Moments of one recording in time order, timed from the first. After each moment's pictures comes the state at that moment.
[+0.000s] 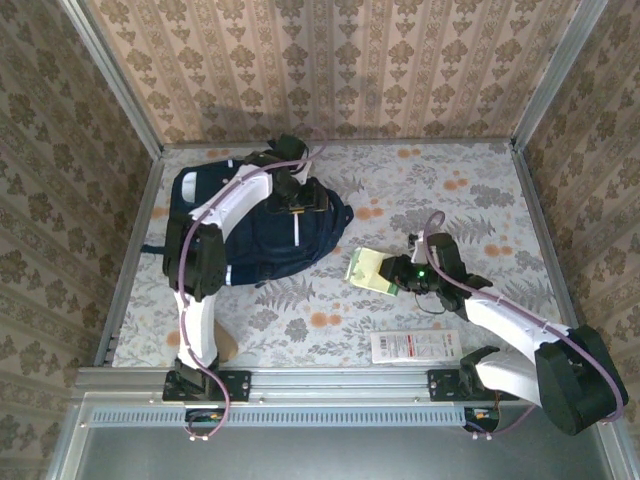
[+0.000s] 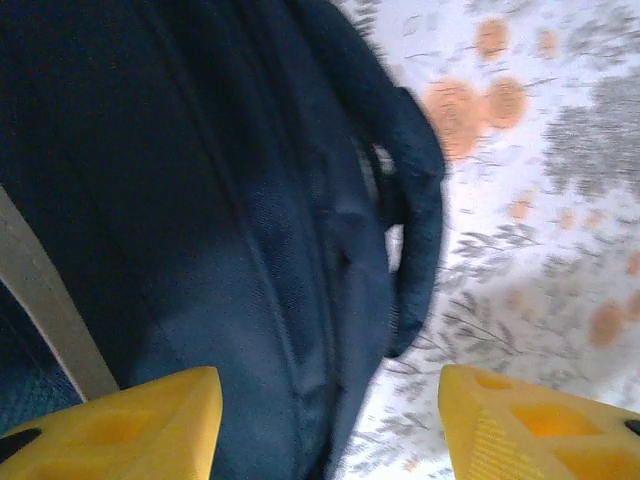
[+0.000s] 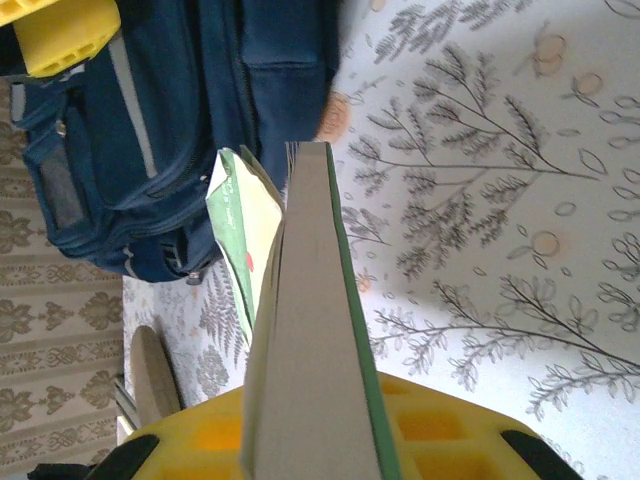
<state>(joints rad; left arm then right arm) -0.50 2.05 1.79 -0.92 0.27 -0.37 0.37 1.12 0.44 0.01 -0.45 0.86</state>
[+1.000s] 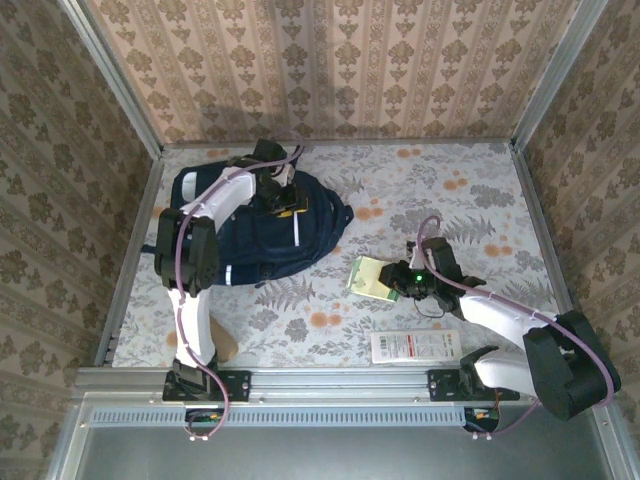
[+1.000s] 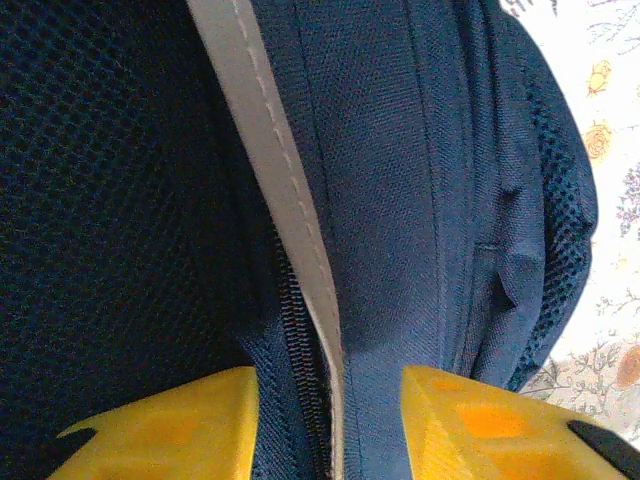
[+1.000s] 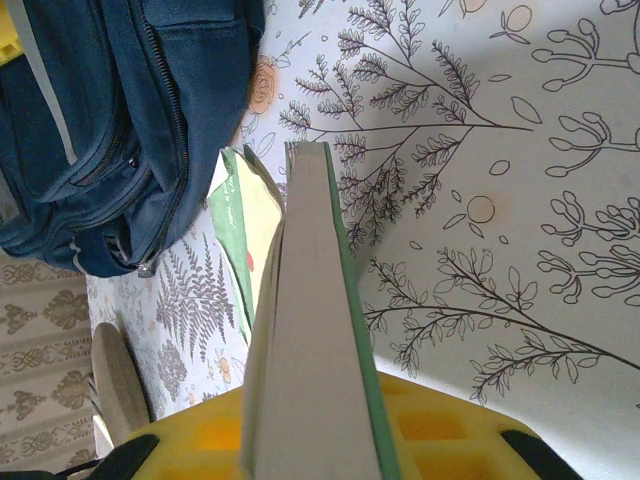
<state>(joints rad) -0.38 2.05 1.69 -0.83 0.37 -0.41 0.37 1.20 0.41 0.05 -0.45 0.86</state>
